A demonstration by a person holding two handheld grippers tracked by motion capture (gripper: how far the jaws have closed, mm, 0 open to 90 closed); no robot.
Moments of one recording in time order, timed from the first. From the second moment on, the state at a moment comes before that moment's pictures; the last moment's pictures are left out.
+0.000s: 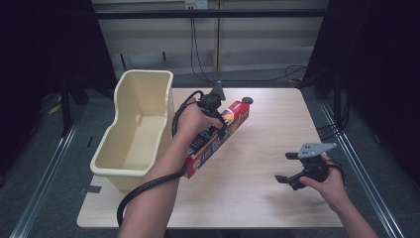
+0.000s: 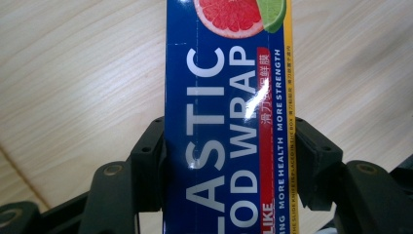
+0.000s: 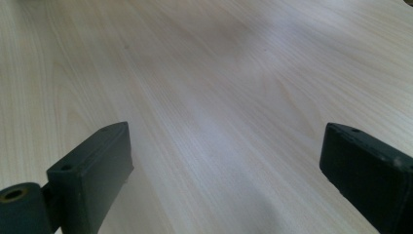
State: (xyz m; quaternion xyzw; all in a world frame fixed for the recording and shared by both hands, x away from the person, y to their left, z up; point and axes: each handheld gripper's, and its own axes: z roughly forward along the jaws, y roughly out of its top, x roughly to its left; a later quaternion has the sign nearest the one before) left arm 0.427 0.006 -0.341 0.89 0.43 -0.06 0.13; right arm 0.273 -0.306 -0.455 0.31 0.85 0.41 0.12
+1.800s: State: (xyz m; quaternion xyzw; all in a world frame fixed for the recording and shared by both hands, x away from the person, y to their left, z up) left arm 0.411 0.088 -0.225 0.84 0.52 -0.05 0.15; right arm 0.277 -0.302 -0.454 0.32 0.84 0.42 0.12
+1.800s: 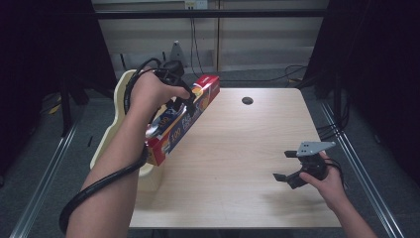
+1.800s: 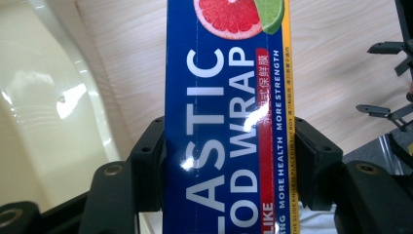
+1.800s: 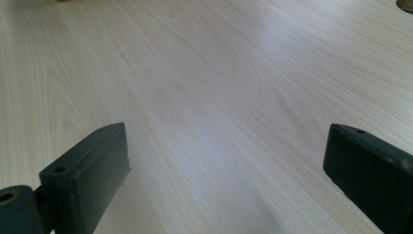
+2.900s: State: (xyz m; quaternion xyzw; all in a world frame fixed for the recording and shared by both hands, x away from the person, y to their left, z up) left arm 0.403 0.140 -0.200 0.80 0.57 -0.03 0.15; right arm 0.277 -0.300 -0.455 0.31 0.84 0.42 0.12
